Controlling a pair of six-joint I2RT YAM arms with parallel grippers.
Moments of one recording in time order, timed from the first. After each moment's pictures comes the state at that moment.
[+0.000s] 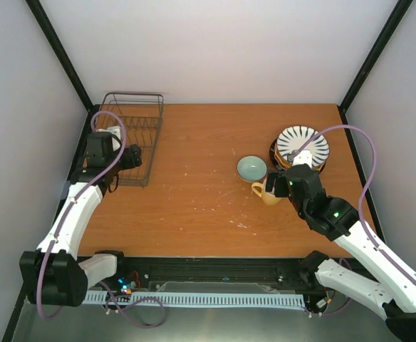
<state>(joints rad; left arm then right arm) -0.03 1.11 0.91 -0.43 0.07 -0.23 0.67 0.78 0.87 -0.67 0.50 0.38</state>
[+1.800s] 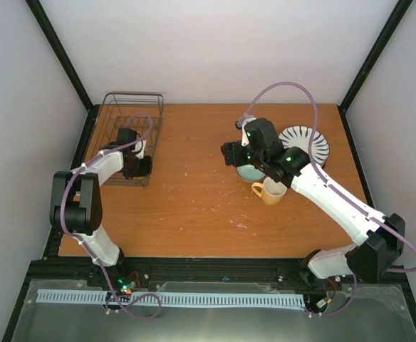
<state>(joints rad) -0.06 1.70 1.08 -0.56 0.18 -0.14 0.67 1.36 1.29 -0.58 0.09 0.30</state>
